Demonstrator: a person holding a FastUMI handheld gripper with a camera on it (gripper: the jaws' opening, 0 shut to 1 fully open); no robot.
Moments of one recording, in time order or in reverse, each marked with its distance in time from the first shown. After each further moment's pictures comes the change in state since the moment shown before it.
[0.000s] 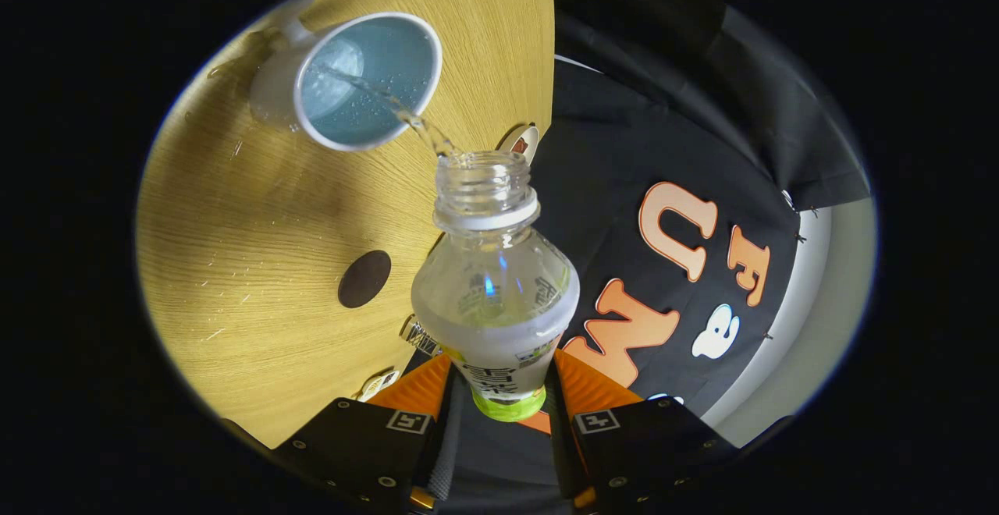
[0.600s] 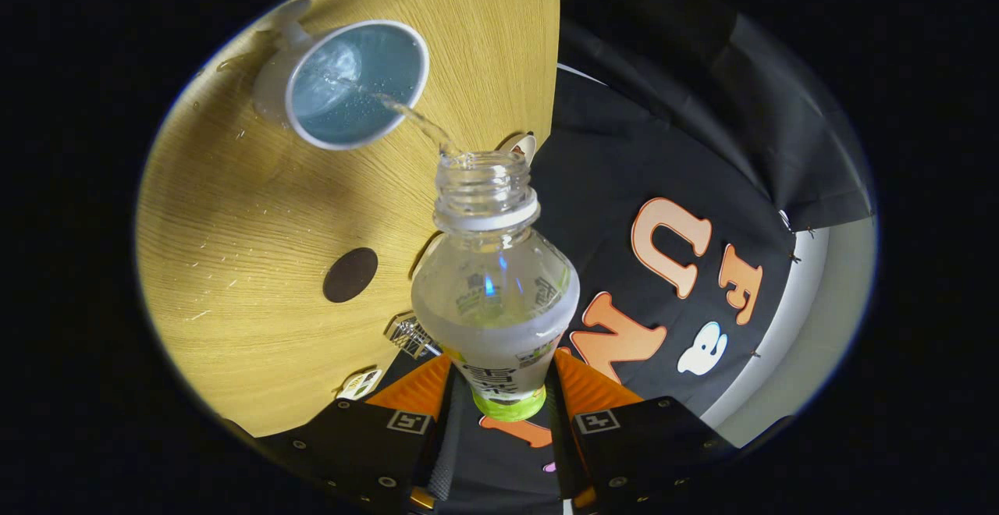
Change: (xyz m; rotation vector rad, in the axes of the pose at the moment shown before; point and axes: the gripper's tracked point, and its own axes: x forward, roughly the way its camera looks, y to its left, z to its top) arm 0.000 -0.024 -0.001 -0.067 -0.030 -0.030
